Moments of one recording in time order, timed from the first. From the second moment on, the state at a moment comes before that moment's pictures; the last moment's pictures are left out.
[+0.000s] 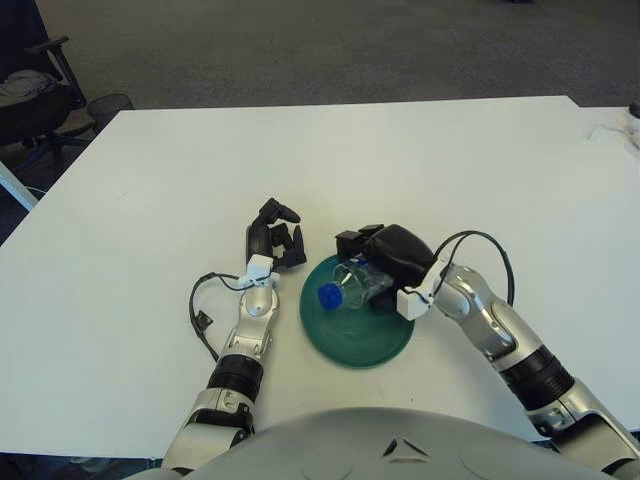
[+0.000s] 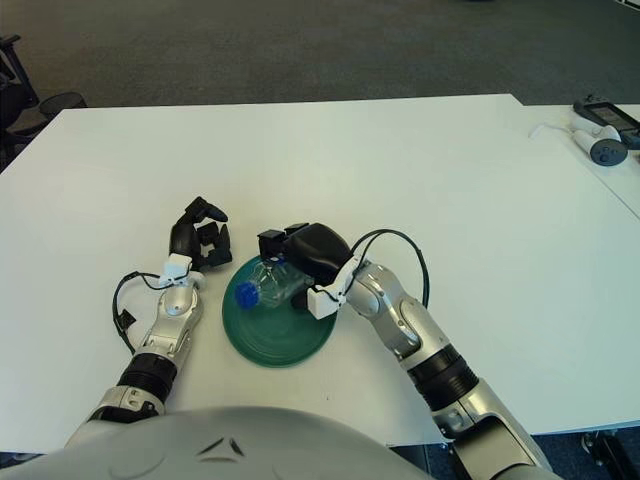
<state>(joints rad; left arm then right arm) -0.10 -0.07 -0.04 0.55 0.14 -0.52 0.30 -0.14 -0.39 0.48 -0.09 -0.72 -0.34 0.22</state>
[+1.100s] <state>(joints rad) -0.16 -0.07 -0.01 0.64 0.09 -0.58 0.29 -0.14 -0.46 0.48 -0.08 -0.77 -0.54 0.09</state>
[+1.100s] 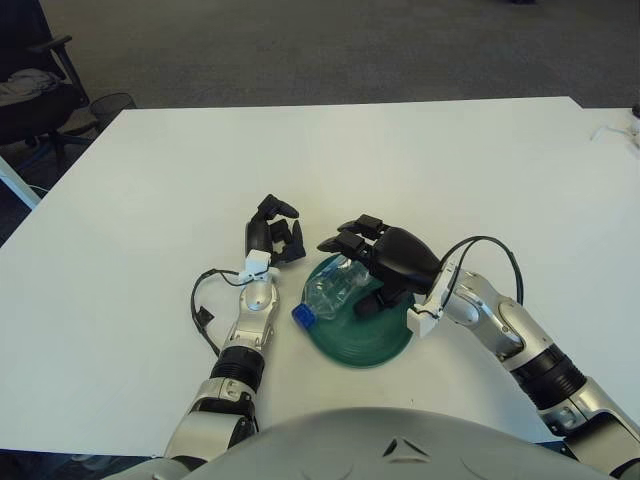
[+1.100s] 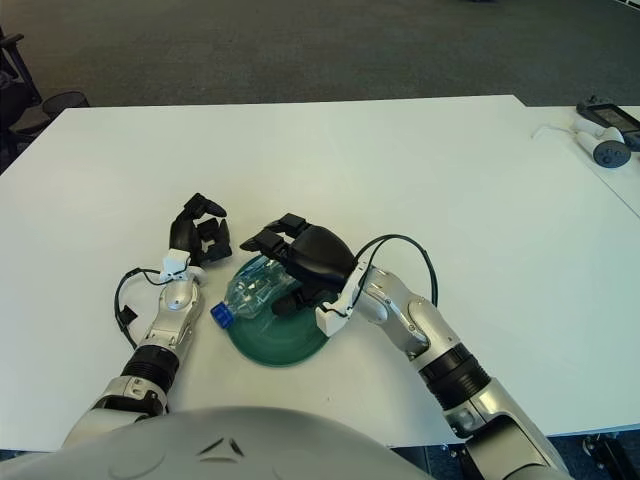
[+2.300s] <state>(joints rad) -0.14 -0.06 -0.02 0.60 0.10 -0.56 0.29 -0.21 -0.39 0.27 -0.05 -0.50 -0.52 0.04</state>
